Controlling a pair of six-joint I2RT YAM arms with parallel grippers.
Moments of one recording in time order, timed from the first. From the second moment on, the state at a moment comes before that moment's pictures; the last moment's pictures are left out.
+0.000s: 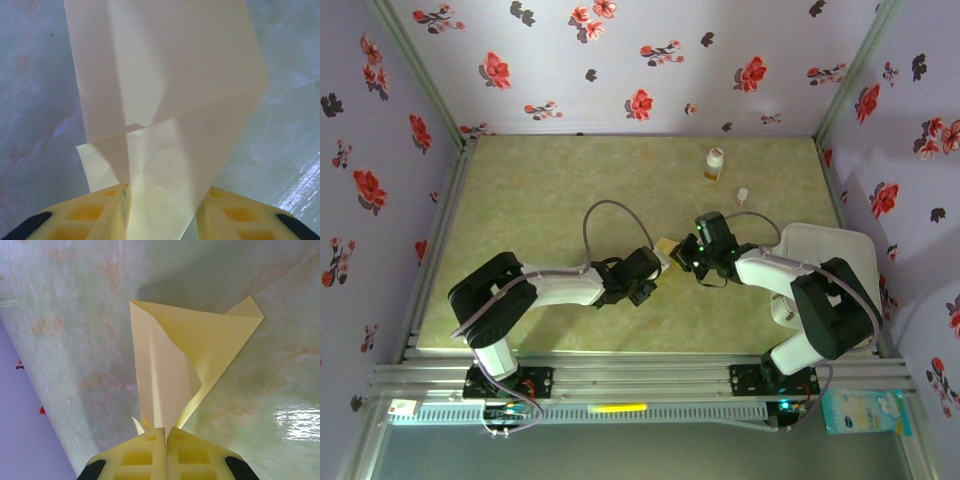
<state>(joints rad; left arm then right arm) -1.04 1.74 0.90 -0.14 -0.25 0.00 0.52 1.51 0.68 -0.02 -0.33 1.23</state>
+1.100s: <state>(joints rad) -1.04 1.74 0.90 -0.14 -0.26 0.01 0.49 1.44 0.68 -0.06 -0.30 1.20</state>
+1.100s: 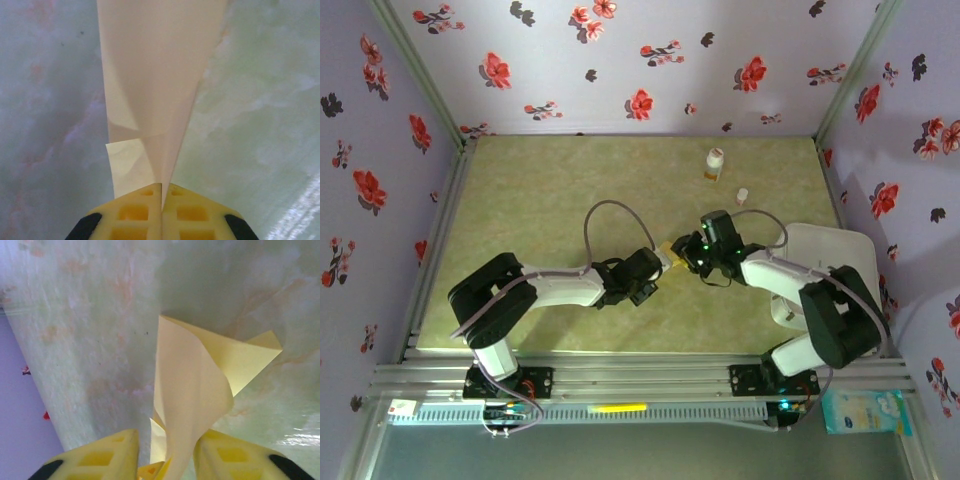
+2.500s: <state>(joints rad) -0.82 1.90 1.09 -0.30 0.45 -0.29 0.44 1.25 0.54 -0.17 -0.26 1.10</state>
